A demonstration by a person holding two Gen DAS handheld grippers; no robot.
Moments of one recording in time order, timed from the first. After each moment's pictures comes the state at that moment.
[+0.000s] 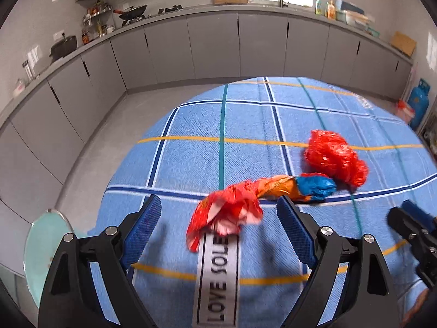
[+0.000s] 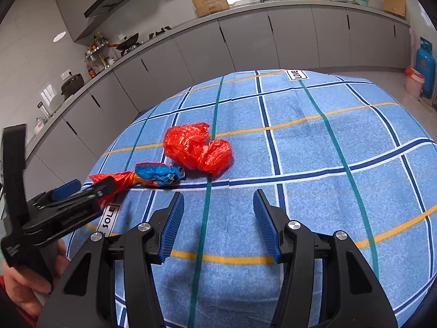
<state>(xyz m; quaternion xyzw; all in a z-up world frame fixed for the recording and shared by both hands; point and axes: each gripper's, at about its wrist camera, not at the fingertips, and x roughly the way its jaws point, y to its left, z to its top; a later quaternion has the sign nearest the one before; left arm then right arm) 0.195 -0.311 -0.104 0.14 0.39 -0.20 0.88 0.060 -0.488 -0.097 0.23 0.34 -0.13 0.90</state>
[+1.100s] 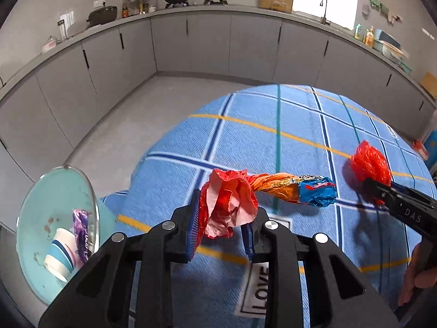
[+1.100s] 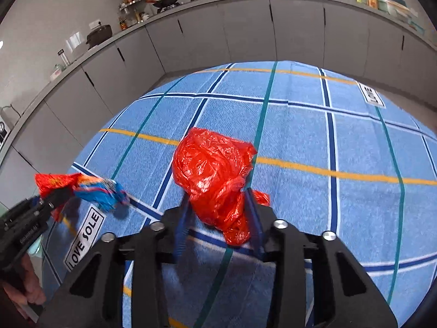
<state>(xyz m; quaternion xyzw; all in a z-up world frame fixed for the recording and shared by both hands) 0.201 -0.256 -0.114 0.05 0.41 -0.14 0.90 0.156 -0.493 -0.115 0.15 0.41 -0.03 0.90</state>
